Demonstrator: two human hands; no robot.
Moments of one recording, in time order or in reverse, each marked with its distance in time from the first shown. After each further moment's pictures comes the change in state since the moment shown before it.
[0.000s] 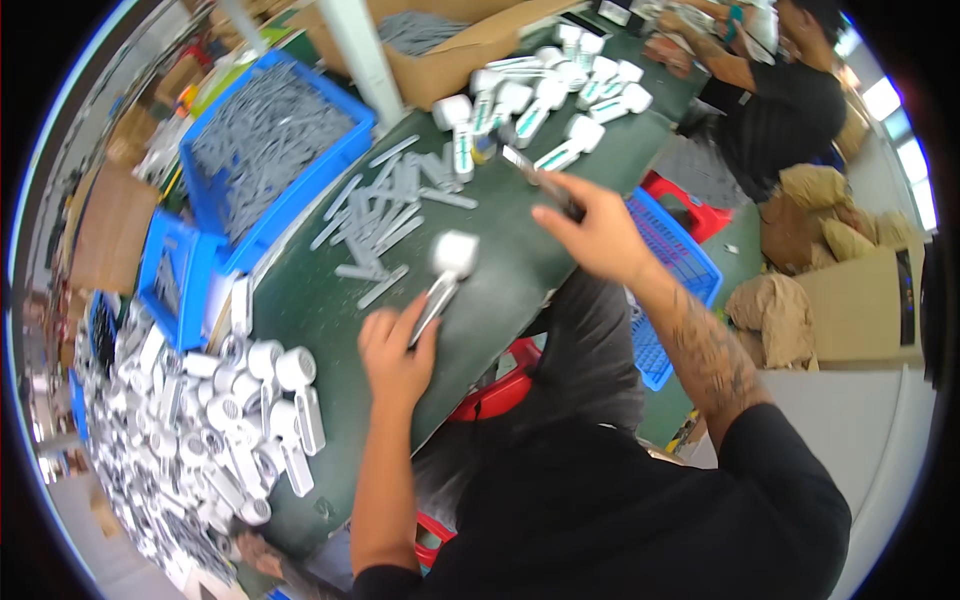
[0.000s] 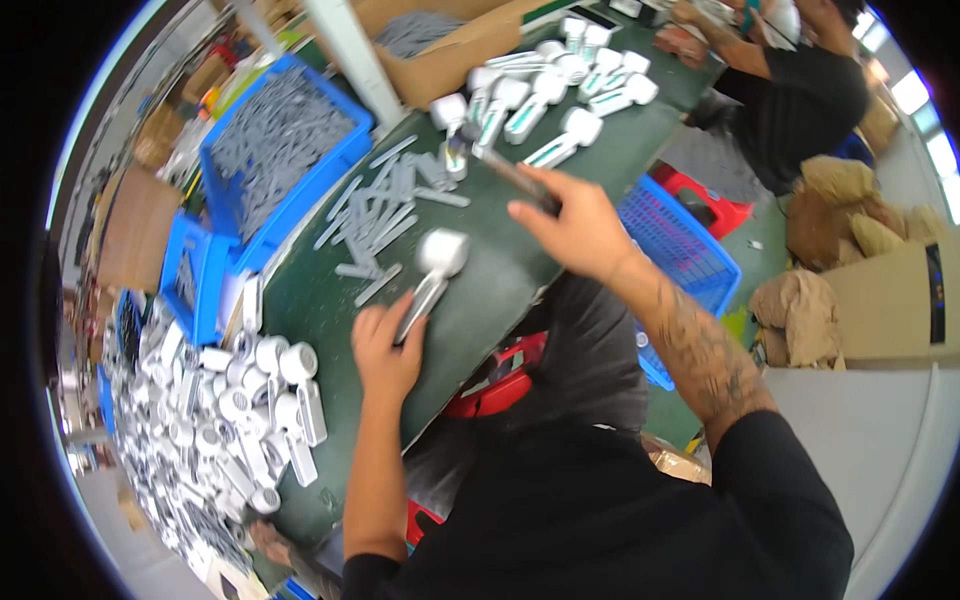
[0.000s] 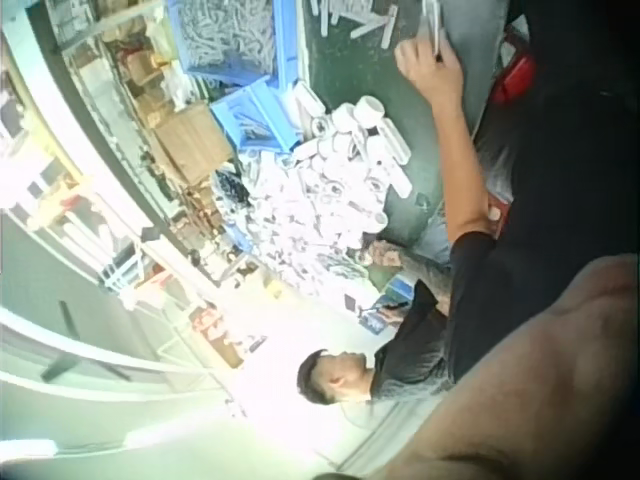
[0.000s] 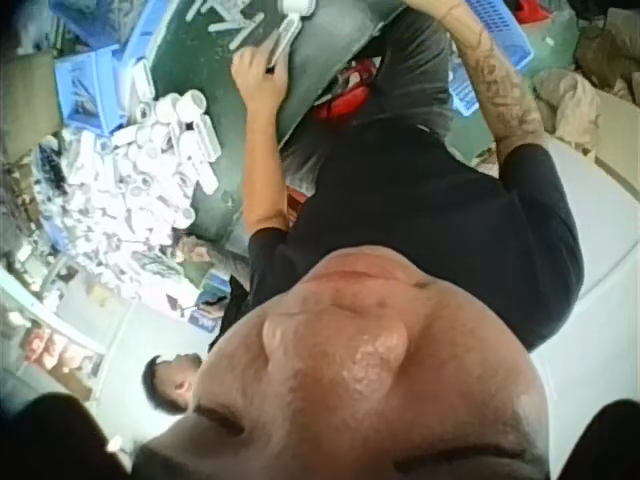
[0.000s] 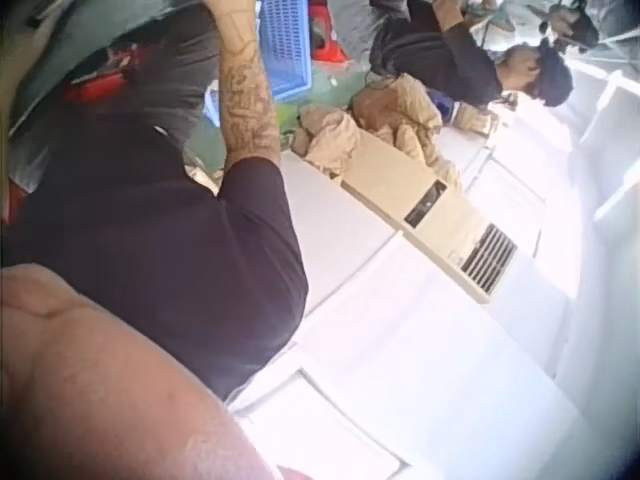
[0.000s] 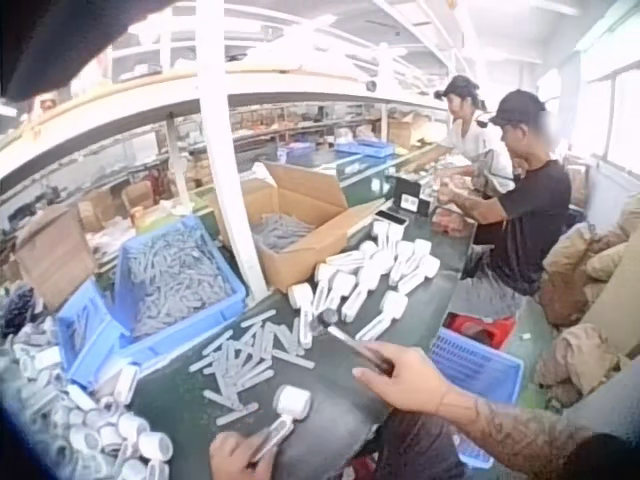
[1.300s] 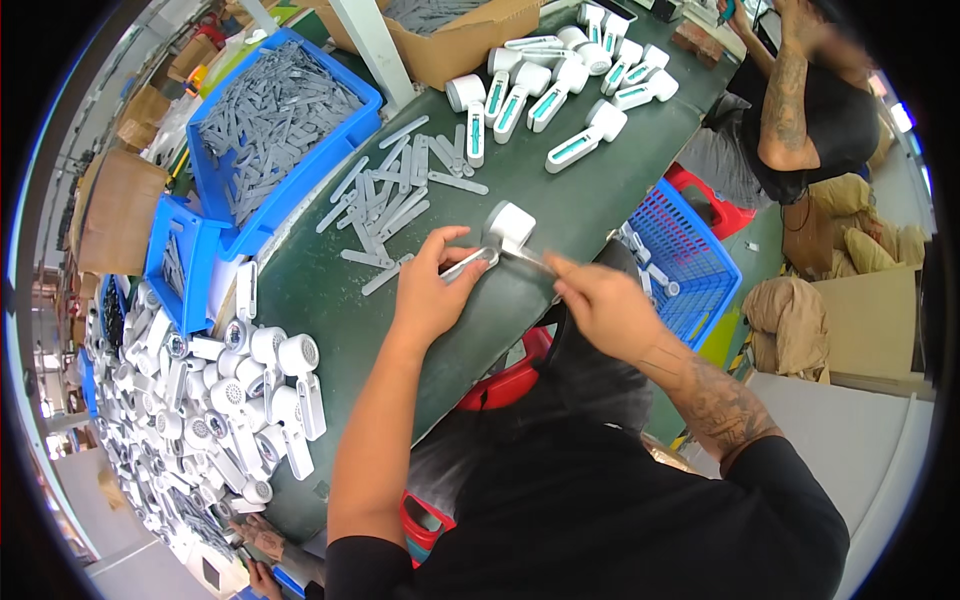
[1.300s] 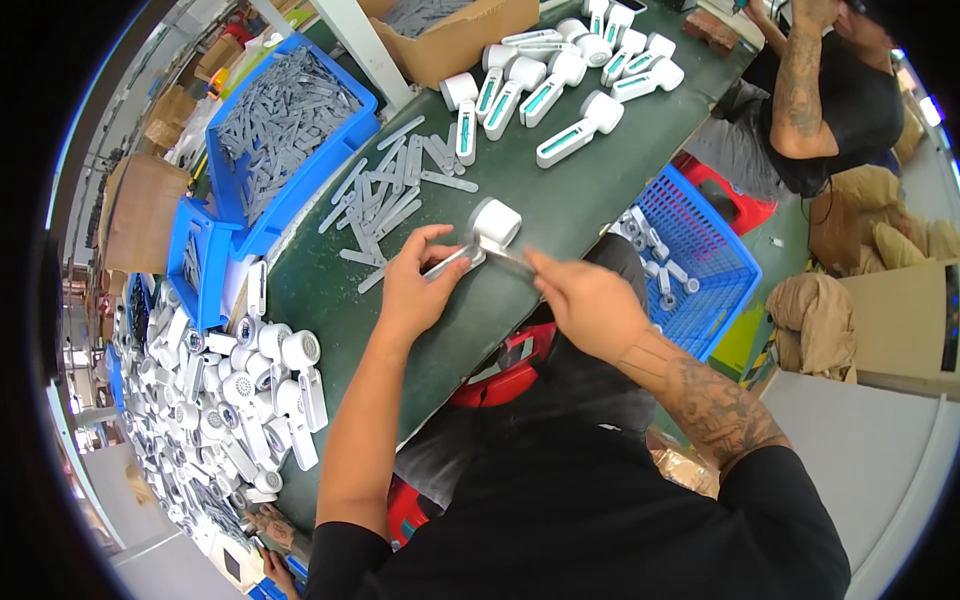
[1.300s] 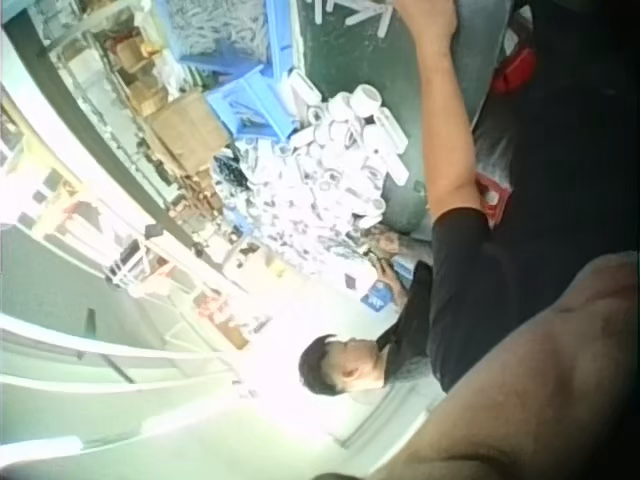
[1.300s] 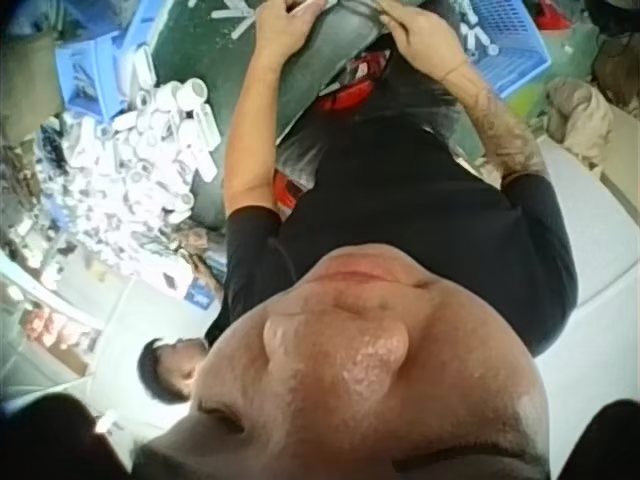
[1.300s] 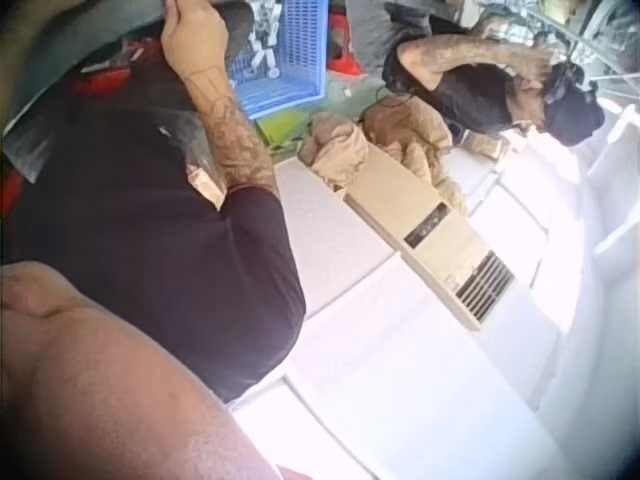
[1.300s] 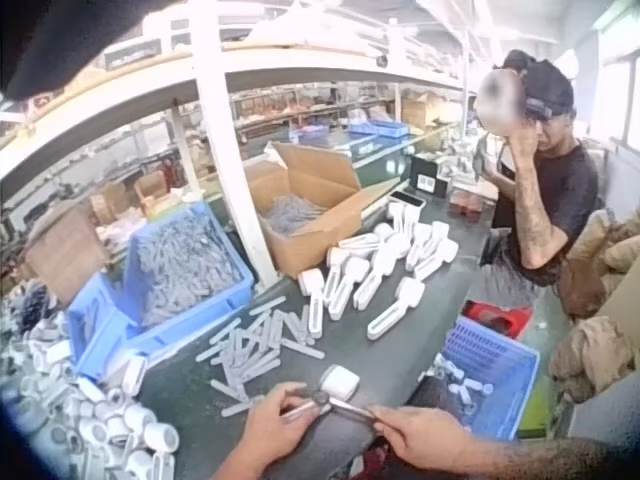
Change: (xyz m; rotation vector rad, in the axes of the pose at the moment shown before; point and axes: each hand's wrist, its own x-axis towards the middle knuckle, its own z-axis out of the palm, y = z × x) left_hand 0.077 0.021 0.046 -0.531 -0.374 -0.353; right_hand -0.075 0.010 0.015 0.059 -0.044 -0.135
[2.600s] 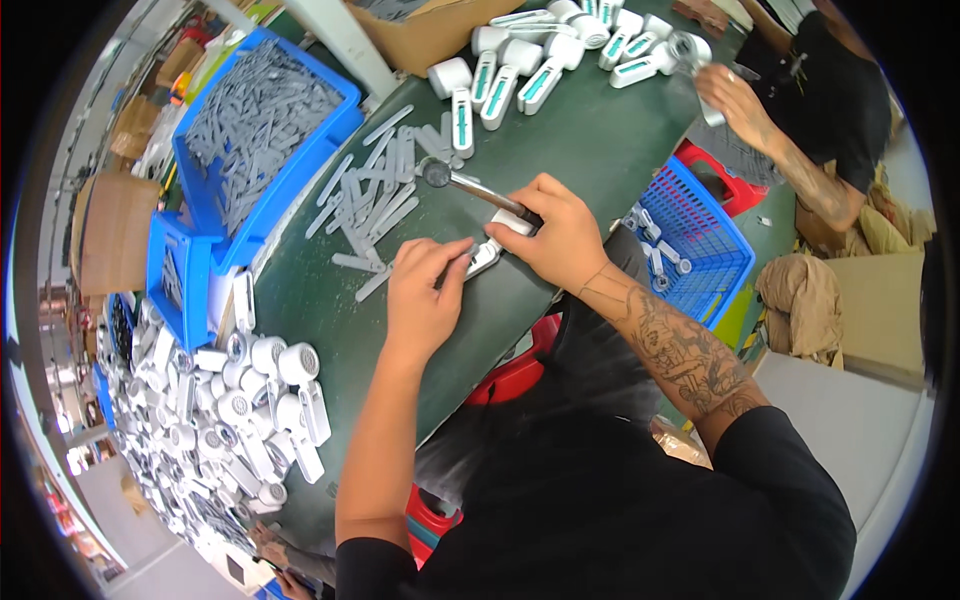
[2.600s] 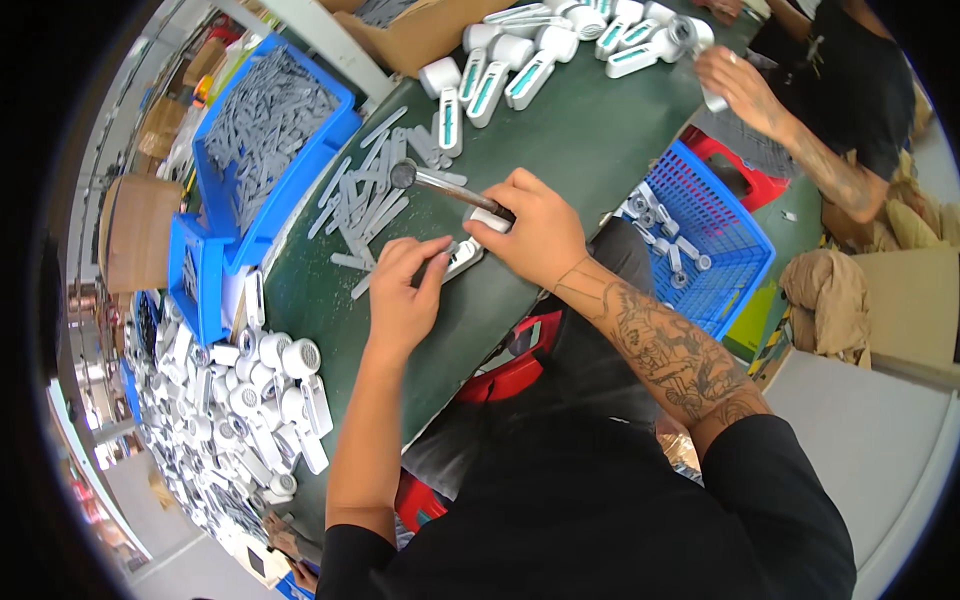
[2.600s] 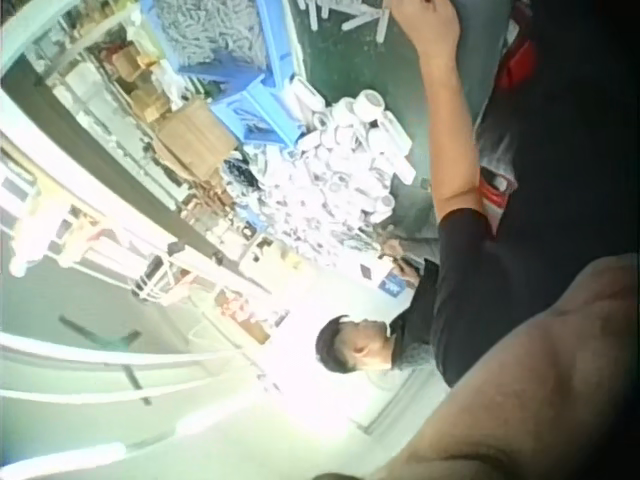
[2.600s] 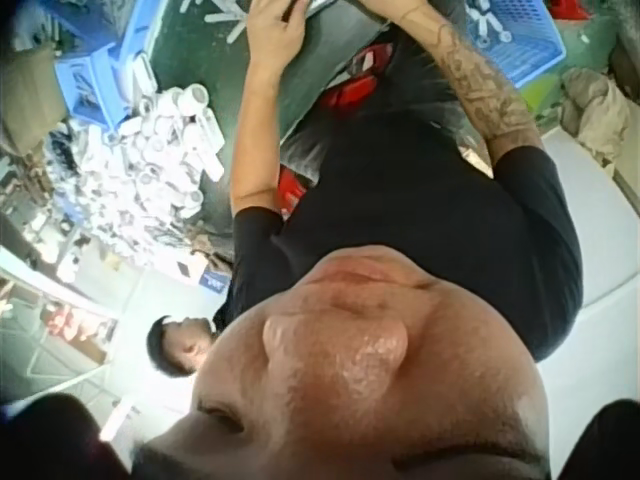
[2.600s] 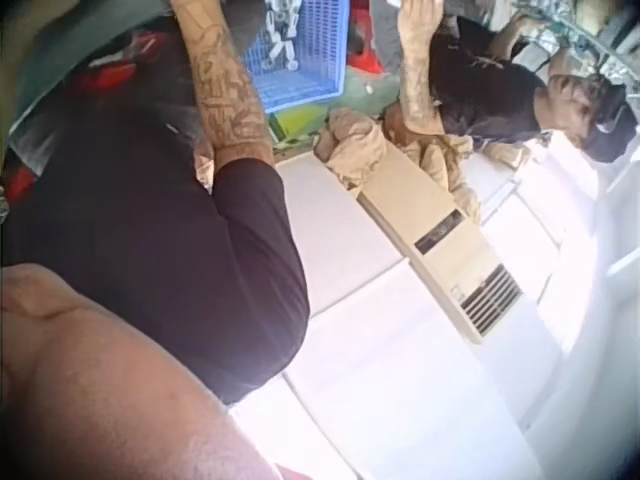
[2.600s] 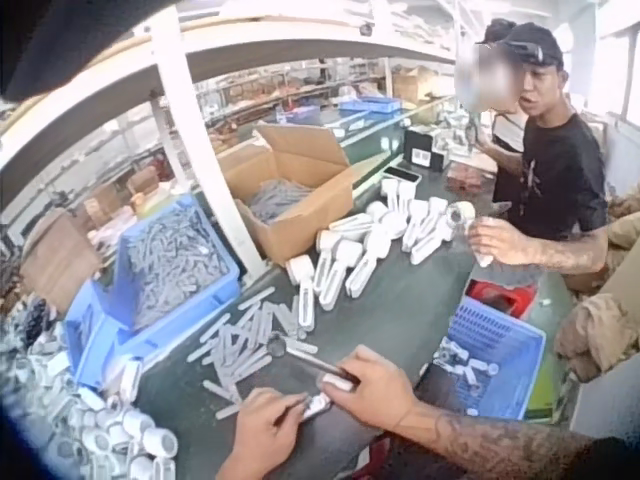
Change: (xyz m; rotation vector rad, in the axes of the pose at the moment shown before) left_hand 0.004 0.012 0.000 0.257 0.123 0.310; right_hand 0.082 0.035 0.051 0.033 0.178 0.000
